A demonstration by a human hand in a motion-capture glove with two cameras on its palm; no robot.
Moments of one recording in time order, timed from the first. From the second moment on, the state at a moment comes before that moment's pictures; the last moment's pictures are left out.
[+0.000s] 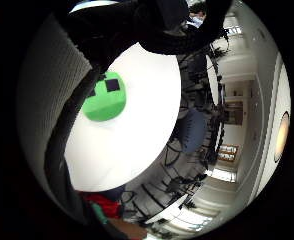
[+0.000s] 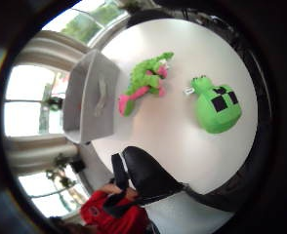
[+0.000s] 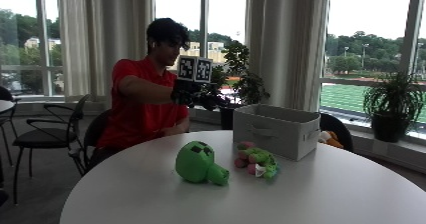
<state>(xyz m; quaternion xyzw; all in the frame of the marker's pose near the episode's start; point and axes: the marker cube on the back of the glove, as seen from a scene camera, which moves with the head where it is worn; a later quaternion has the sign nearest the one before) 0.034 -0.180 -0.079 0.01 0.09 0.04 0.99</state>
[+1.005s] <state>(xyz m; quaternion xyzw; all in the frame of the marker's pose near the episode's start) 0.097 -0.213 0.010 -0.05 0.04 0.09 0.99</state>
